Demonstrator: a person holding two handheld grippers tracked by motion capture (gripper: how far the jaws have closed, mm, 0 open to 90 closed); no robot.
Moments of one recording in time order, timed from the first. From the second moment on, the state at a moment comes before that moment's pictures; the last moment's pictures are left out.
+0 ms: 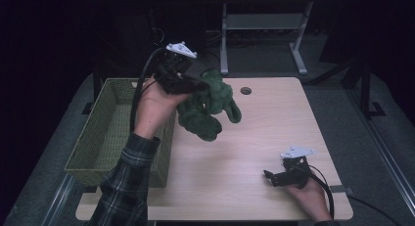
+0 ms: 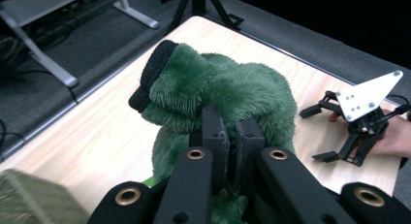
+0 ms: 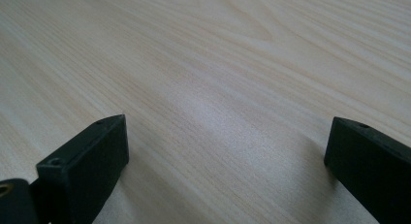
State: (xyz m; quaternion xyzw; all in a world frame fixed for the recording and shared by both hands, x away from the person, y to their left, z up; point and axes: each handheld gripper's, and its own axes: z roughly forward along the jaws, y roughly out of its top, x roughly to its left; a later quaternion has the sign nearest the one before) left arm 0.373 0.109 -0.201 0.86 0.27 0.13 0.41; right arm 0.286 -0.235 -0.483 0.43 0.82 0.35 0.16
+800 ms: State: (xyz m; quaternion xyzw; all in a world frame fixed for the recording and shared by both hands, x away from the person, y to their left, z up) left arm 0.372 0.022 -0.296 0.88 0.27 0.05 0.39; right arm 0.286 -0.235 -0.483 0.43 0.82 0.35 0.16
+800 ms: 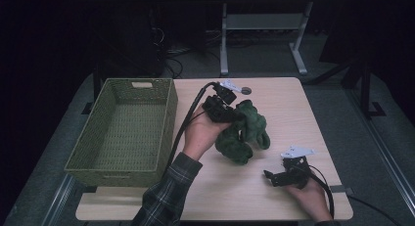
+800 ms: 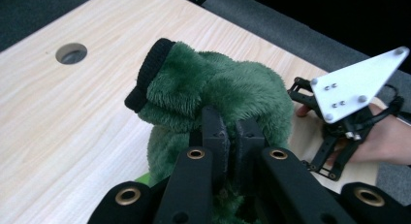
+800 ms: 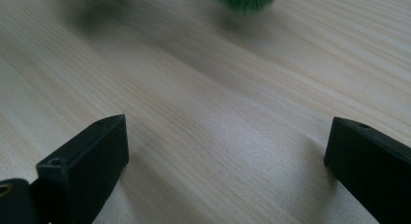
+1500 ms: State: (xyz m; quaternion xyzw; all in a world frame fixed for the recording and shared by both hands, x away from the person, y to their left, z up) left arm 0.401 -0.007 -0.405 0.89 0.29 -0.02 0.34; right arm 0.286 -0.235 -0.483 0.43 0.82 0.35 0.16
